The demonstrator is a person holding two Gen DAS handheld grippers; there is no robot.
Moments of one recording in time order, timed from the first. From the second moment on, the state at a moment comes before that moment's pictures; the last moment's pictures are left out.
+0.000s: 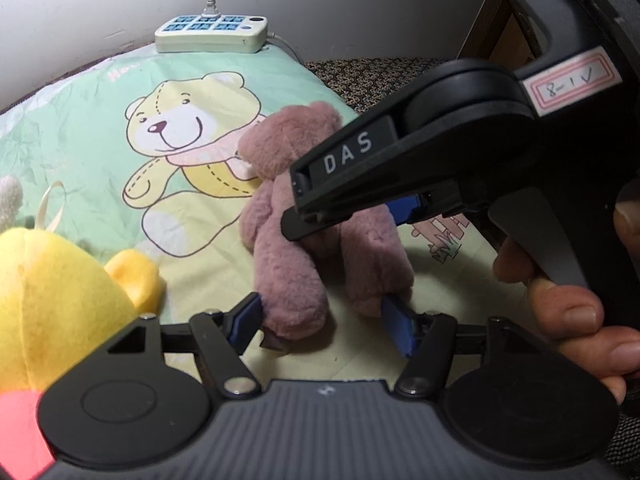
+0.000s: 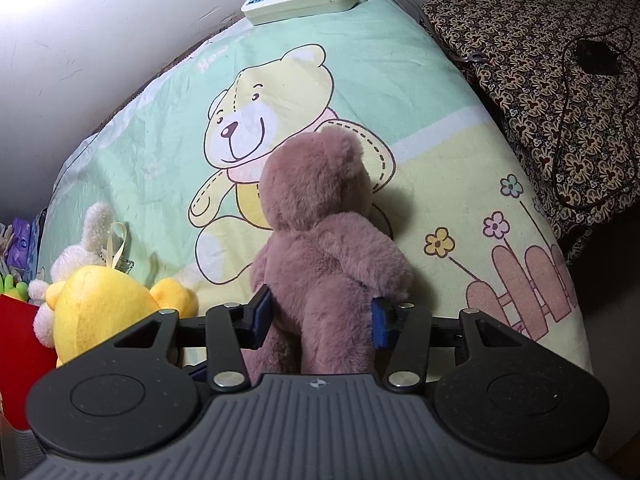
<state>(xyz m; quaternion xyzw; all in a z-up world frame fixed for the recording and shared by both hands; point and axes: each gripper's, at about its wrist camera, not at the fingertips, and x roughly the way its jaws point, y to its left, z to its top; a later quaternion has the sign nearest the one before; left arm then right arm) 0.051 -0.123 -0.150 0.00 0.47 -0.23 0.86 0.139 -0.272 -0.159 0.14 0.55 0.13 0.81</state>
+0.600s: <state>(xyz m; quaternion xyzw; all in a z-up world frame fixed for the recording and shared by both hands) -0.036 -0.099 -0.130 -0.01 0.47 -0.32 0.82 0.053 -0.278 -0.143 0.15 0.57 0.17 0.79</state>
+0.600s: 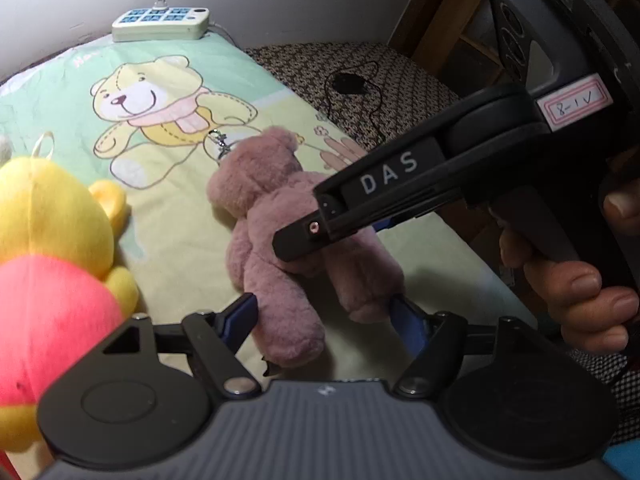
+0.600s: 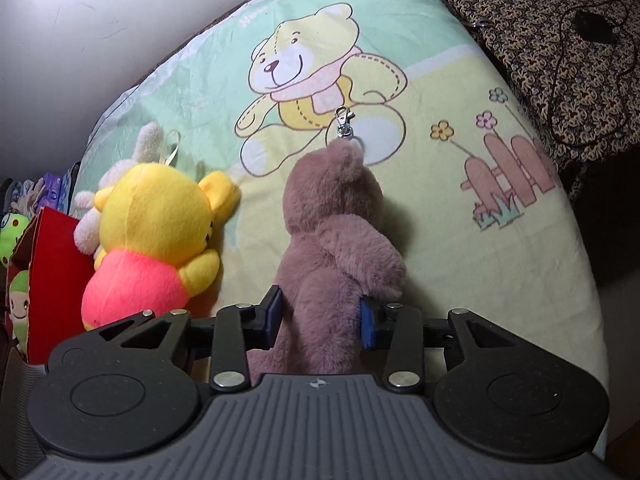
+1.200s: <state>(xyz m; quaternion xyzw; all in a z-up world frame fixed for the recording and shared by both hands) -0.107 -0.069 -0.138 0.01 0.49 -0.31 0.81 -0.027 -0.264 -0.157 0.18 0.58 0.14 0.78</state>
